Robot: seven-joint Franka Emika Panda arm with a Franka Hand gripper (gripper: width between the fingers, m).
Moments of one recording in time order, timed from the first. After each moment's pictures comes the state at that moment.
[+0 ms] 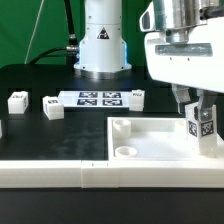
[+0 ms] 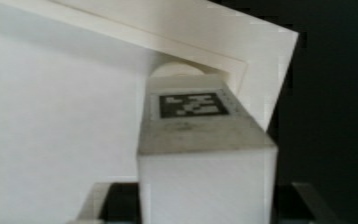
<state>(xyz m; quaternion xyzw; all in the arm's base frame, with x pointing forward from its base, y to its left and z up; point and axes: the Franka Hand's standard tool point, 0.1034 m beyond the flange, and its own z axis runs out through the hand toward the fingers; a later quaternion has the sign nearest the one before) 0.636 0.101 0.085 -0.77 0.63 -0.01 0.10</state>
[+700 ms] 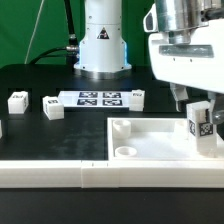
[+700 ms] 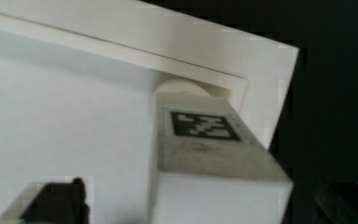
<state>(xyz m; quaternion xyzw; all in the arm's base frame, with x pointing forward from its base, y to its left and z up) 0.634 0.109 0.085 -0.83 0.54 -0.02 0.10</state>
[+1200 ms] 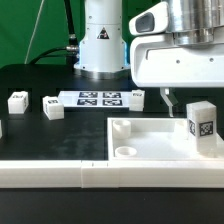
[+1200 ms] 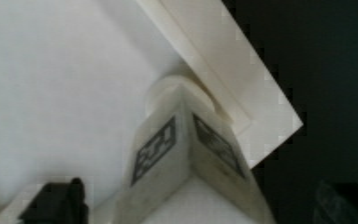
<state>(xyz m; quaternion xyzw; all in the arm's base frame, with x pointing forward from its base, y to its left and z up) 0.637 0.115 0.084 -0.96 0.27 -0.04 0.08</state>
